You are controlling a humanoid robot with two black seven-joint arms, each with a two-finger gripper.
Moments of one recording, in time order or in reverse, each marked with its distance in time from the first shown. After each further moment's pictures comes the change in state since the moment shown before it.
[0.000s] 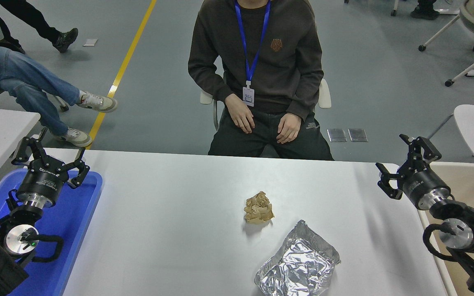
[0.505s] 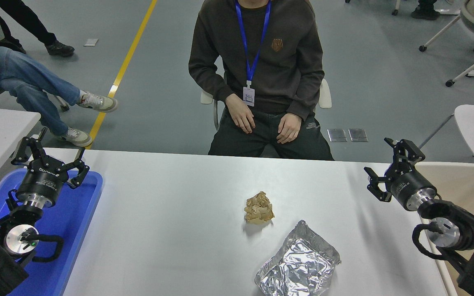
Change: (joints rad) left arm 0.000 0.000 0.000 0.000 0.000 0.000 0.000; right arm 0.026 0.048 0.012 -0.076 0.012 -0.004 0.007
